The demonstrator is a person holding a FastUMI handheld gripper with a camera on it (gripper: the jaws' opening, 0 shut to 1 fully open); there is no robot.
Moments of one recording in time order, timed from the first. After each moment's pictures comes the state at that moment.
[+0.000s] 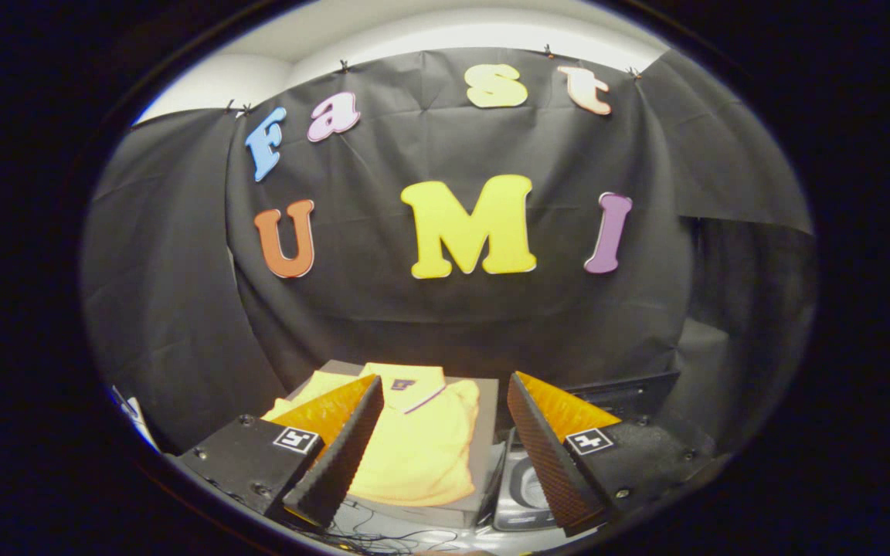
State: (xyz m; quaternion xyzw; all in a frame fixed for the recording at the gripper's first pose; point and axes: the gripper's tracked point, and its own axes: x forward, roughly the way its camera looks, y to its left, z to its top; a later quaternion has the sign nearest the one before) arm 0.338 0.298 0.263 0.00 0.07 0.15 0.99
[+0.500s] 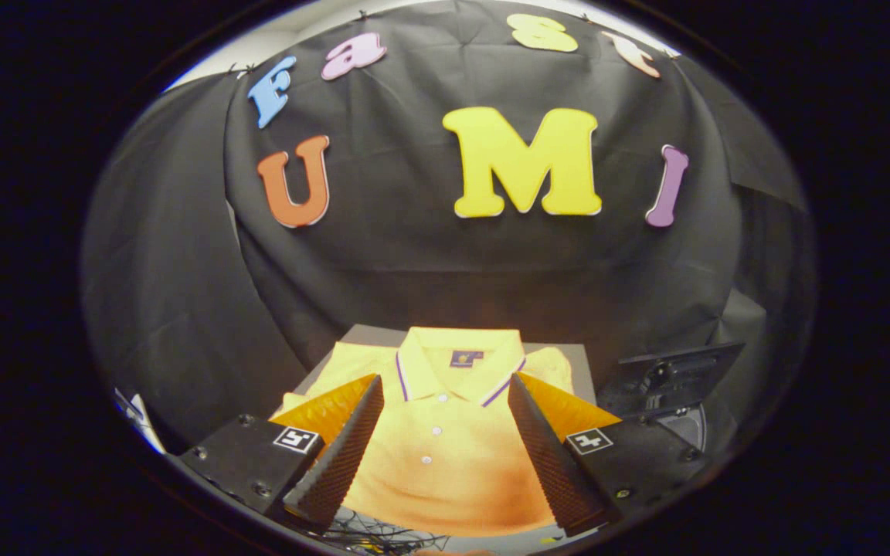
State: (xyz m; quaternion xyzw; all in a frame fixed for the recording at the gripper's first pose) arm 0.408 0.408 0.179 -0.03 0.17 0.15 0.97
